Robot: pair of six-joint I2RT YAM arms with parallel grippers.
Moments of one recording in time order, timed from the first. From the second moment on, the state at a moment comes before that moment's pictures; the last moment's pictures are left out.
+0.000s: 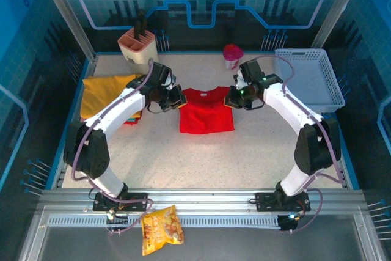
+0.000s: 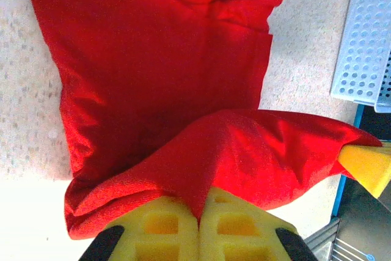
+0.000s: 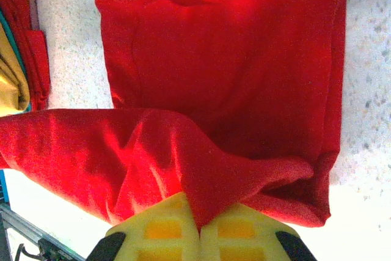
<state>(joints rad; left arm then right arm) -0.36 1.66 1.34 -0.66 0.40 -0.78 0.33 1.68 1.39 -0.81 -0.38 0.54</state>
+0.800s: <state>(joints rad) -0.29 1.68 1.33 -0.60 0.54 -0.68 0.28 1.70 1.40 -0.80 -0.47 0.49</state>
